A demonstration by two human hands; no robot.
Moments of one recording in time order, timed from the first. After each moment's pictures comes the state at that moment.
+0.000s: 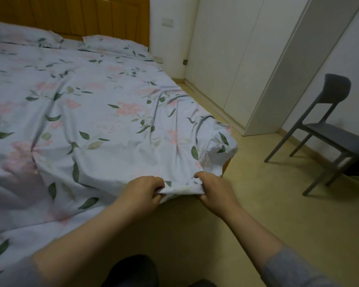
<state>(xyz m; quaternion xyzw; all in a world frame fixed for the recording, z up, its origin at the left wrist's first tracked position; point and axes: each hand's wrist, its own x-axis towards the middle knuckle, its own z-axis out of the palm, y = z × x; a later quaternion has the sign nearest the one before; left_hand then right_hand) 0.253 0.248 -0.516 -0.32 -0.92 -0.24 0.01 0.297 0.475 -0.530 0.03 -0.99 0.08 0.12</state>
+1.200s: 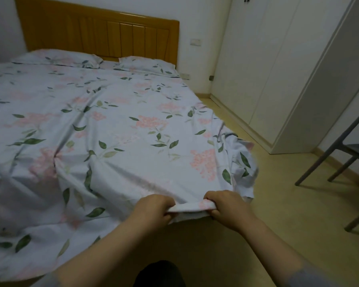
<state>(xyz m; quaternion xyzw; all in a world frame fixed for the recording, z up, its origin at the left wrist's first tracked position) 0.248 0.286 -0.531 -0.26 -0.95 -0.18 -0.03 0.264 0.518 -0.524 0.13 -0.99 0.08 0.02</state>
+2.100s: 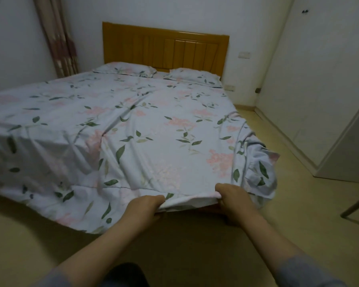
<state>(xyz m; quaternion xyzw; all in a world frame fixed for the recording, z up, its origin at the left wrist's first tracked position) 0.352 0.305 -0.550 -0.09 -0.99 -0.12 0.05 0.285 0.560 -0.531 0.21 -0.97 0.05 0.08</state>
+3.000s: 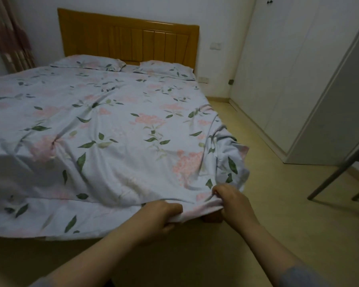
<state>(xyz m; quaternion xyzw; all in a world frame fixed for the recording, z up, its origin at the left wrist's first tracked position) 0.305 0.405 -0.532 -0.33 -0.92 -0.18 0.03 0.263 0.660 -0.555 0.15 -0.97 0.15 0.12</state>
